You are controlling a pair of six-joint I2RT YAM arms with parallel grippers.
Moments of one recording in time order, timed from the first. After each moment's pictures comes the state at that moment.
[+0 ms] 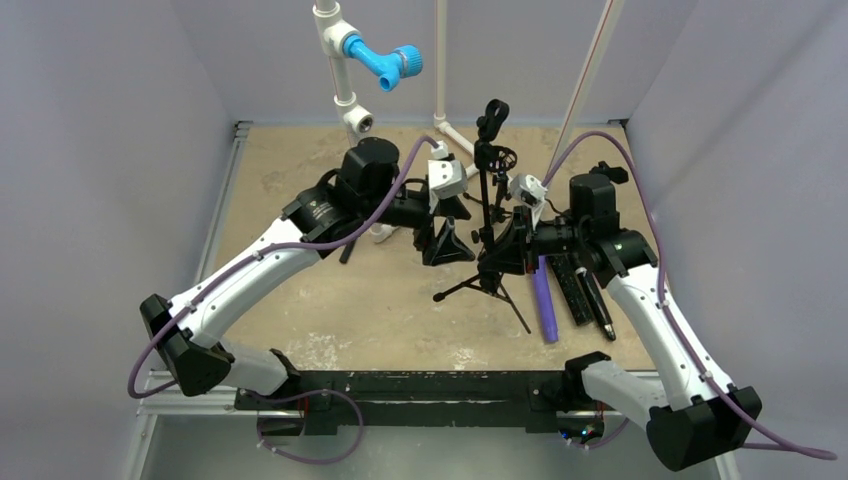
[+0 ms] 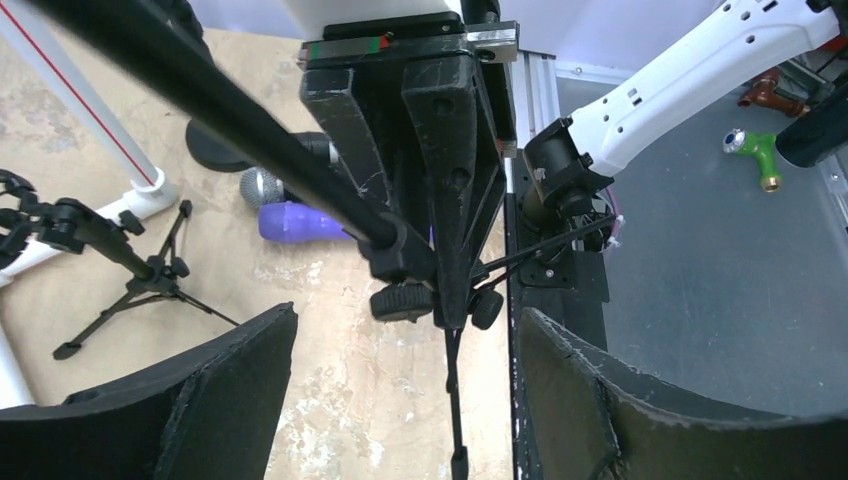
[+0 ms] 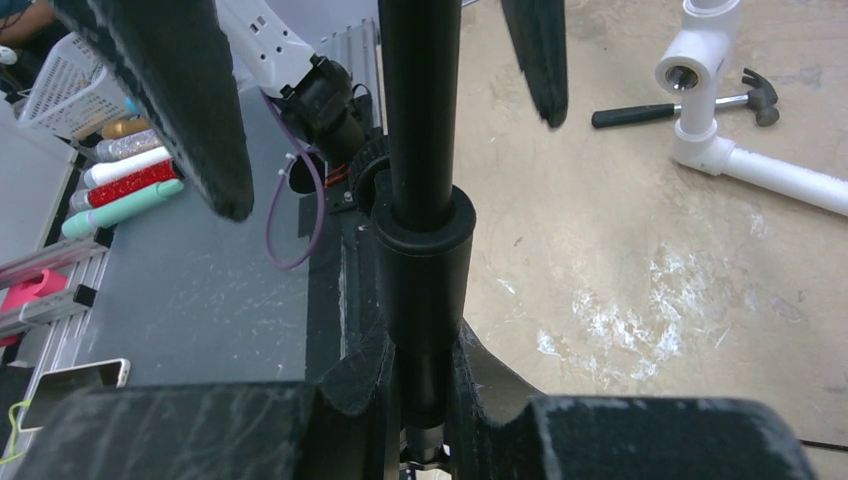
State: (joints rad) left arm -0.80 1.38 1.49 -0.45 0.71 0.12; right arm 0.28 1.01 1.02 -0.60 -1.17 -0.18
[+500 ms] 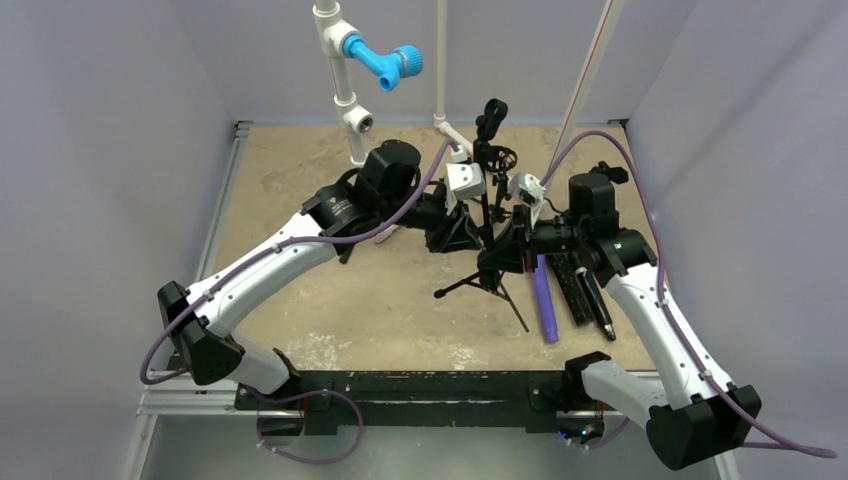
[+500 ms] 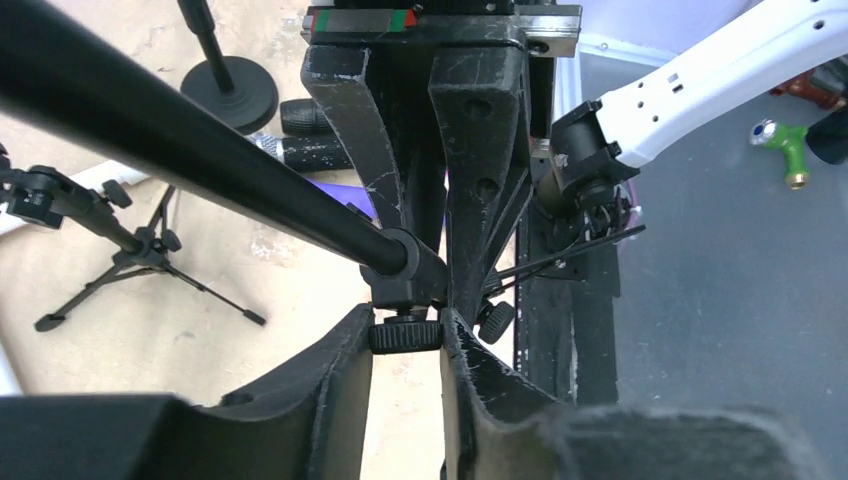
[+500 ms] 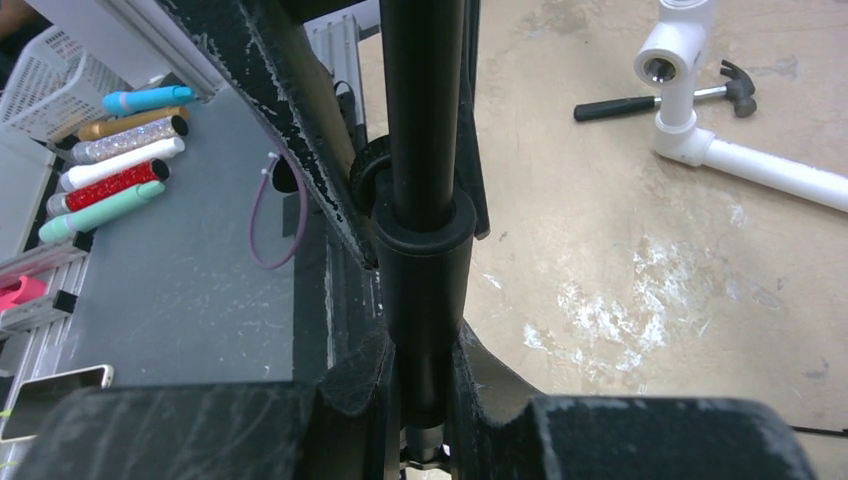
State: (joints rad) left arm -0.86 1.46 1.54 -0.50 0.61 0.11; right arm 0.28 1.02 1.03 -0.60 -1.14 -0.18
